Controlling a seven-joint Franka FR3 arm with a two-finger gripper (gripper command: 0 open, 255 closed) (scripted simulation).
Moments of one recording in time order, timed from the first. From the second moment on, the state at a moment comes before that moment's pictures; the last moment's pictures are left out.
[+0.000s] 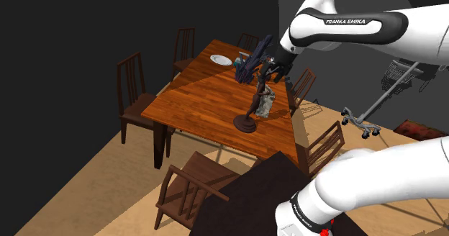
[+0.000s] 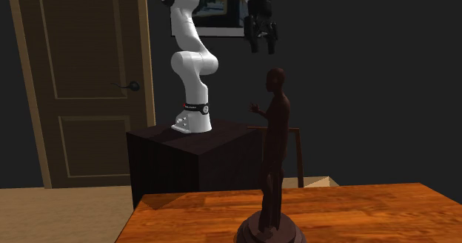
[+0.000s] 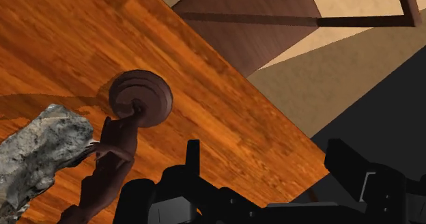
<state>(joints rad) -0.12 -0.47 -0.15 -2.38 -0.03 2.04 -0.10</state>
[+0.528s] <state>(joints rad) -0.15 -0.22 -0.26 -2.29 0.05 2.23 -0.16</state>
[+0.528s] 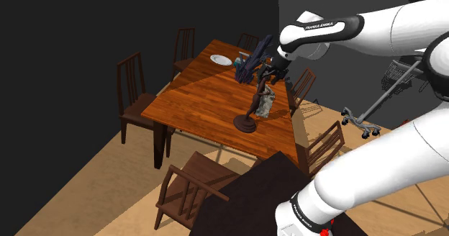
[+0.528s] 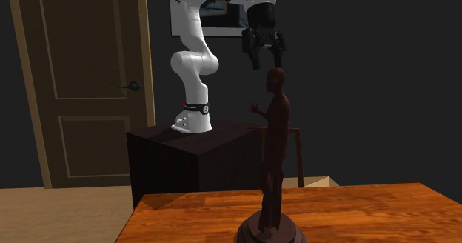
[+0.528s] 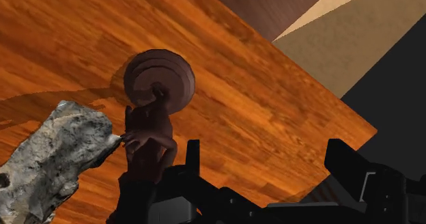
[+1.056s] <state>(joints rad) -0.19 0.05 -0.34 -2.15 0.24 2.35 -0.28</state>
